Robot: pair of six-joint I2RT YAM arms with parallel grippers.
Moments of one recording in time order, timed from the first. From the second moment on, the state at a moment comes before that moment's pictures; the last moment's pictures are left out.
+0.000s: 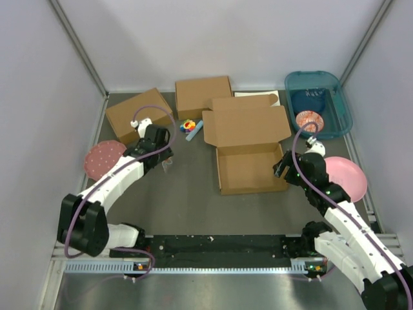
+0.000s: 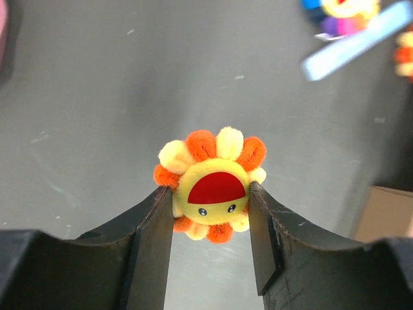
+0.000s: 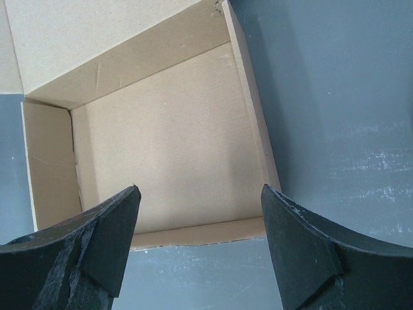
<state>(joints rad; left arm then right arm) -0.34 1.33 0.87 -0.41 -0.34 -0.71 0.33 0.72 0.52 -0.41 0.14 0.60</state>
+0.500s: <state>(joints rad) -0.78 1.43 1.41 -0.47 -0.38 -0.70 0.33 0.63 0.57 -0.46 0.15 0.58</state>
